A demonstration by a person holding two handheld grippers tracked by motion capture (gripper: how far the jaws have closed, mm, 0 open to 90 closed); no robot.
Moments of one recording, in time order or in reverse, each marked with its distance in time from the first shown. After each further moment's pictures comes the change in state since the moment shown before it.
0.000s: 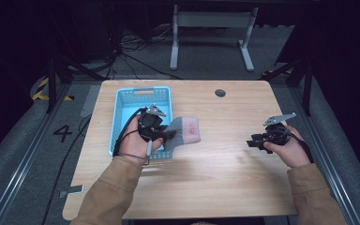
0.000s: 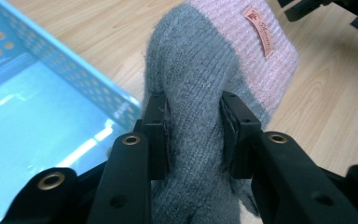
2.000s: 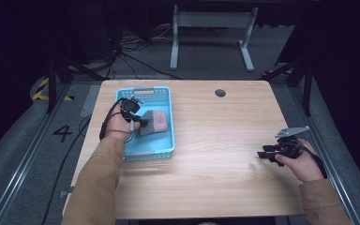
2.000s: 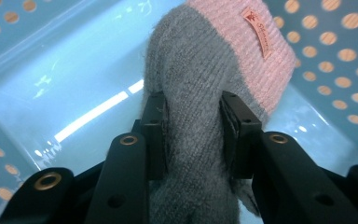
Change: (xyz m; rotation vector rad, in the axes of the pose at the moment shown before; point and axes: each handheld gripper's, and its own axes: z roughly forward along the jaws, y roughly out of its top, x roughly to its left) left arm 0.135 -0.028 0.052 0.204 0.133 -0.116; right arm 0.004 -0.045 -0.020 0.022 -0.039 0.056
